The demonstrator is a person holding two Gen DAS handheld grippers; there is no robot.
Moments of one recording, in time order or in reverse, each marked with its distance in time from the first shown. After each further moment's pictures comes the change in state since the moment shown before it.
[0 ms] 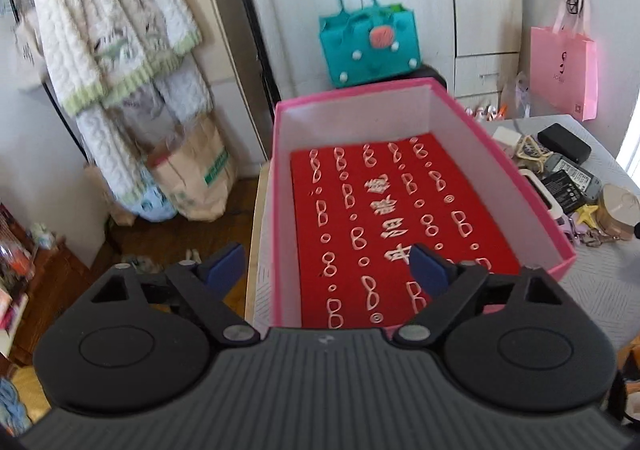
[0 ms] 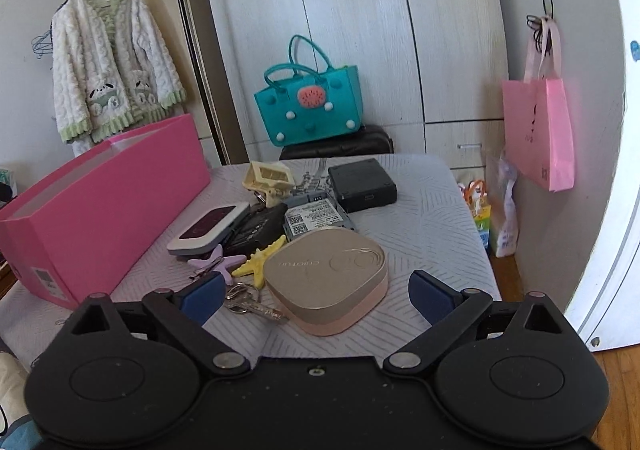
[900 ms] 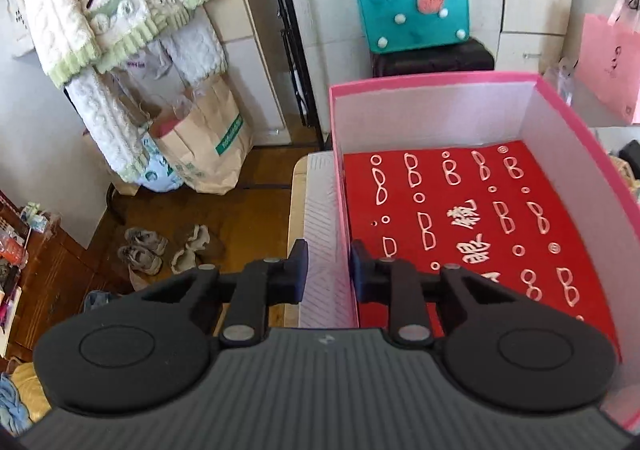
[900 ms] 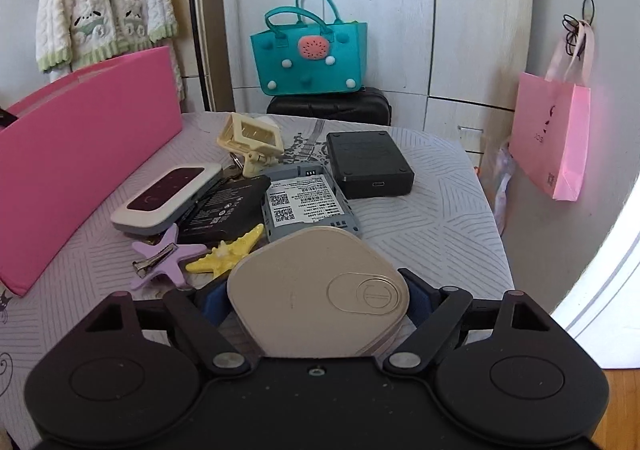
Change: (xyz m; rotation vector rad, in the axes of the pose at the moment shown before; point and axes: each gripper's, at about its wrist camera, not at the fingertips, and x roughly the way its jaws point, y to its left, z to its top) left arm 0.116 0.048 0.051 -0.041 0.134 0.044; right arm 0.060 0.010 0.020 -0.140 0.145 -0.072
